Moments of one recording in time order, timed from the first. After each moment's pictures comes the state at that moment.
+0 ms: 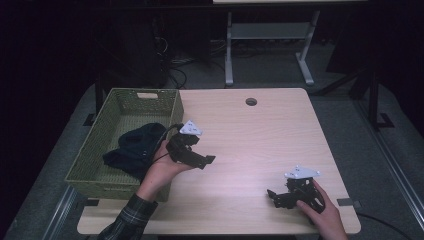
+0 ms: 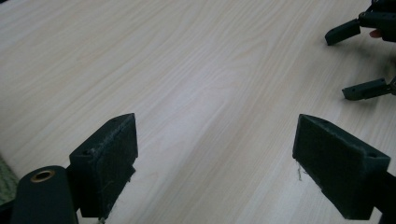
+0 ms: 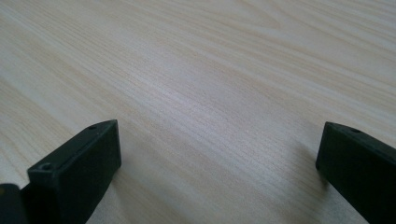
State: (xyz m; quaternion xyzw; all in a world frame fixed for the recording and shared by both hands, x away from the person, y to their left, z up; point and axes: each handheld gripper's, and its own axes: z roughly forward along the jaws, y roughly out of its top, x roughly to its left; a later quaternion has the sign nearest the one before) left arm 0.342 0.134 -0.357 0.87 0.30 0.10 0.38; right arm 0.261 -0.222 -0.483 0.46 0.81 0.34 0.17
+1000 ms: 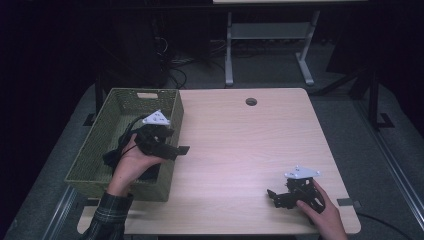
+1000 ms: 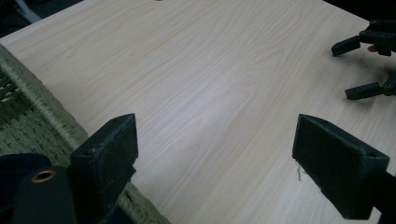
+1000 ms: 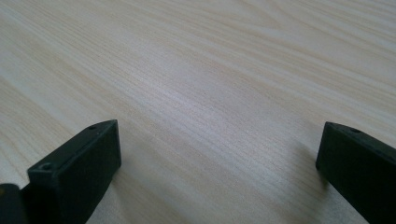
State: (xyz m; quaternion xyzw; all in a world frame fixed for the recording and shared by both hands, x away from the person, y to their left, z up) left arm 0.343 0.201 -0.330 0.86 0.32 0.10 0.39; right arm 0.261 -0.222 -0.483 0.46 0.81 0.34 0.17
